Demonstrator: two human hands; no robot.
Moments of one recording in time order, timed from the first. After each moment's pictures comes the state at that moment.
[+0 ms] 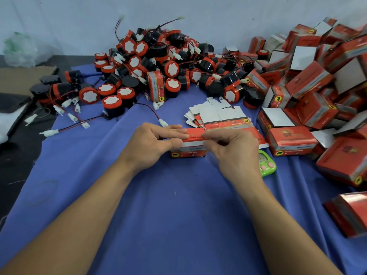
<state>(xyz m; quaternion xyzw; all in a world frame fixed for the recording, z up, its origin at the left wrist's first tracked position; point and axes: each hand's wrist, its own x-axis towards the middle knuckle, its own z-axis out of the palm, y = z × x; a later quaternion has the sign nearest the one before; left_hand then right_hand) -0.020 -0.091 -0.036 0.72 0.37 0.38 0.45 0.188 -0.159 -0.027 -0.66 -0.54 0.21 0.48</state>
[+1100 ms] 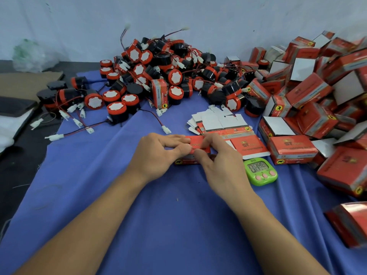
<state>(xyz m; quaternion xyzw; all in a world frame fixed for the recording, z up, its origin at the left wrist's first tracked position) -0.008 -0.105 -0.035 0.71 0.45 0.40 0.37 0.169 -0.162 -0.040 -0.66 -0.60 0.17 0.41</state>
